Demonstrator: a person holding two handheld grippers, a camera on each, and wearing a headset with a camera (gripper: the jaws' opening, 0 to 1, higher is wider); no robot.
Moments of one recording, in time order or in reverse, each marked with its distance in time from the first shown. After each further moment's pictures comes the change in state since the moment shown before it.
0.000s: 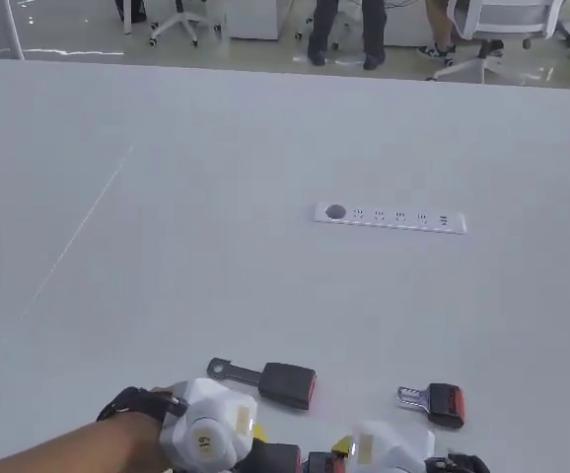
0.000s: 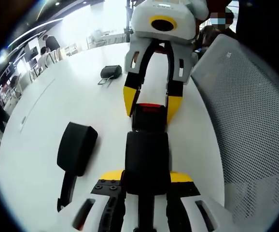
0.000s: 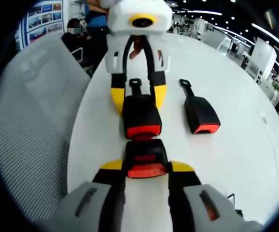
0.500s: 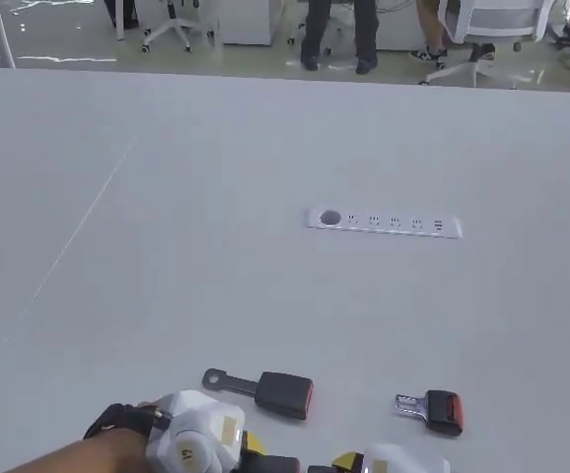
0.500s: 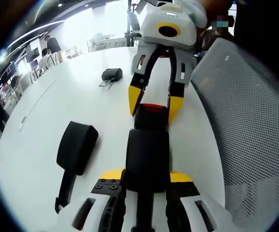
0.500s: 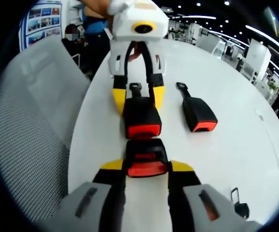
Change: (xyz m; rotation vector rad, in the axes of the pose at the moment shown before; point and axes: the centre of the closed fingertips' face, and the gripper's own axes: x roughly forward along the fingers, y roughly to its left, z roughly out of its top) left arm -0.001 -0.001 0.003 -0.006 -0.045 -0.009; right arm -0.004 0.002 -0.001 0.028 -0.065 -0.031
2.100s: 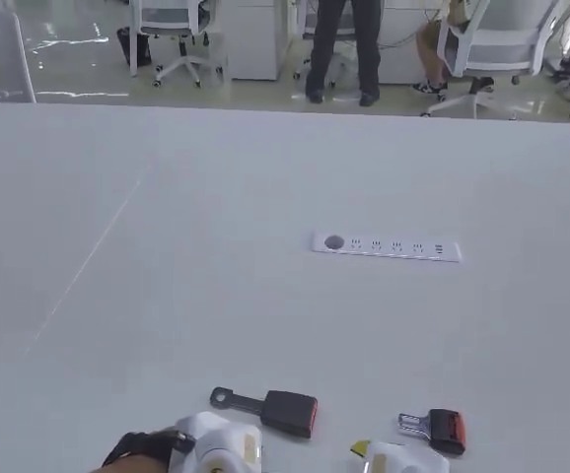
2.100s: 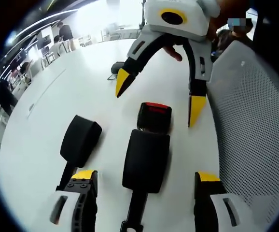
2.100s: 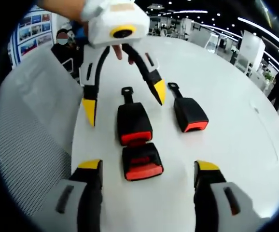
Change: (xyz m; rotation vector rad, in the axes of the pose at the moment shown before) left arm -0.005 -0.002 0.004 -0.118 0.058 0.102; right arm -0.011 -0.009 0.007 0.076 0.008 -0.031
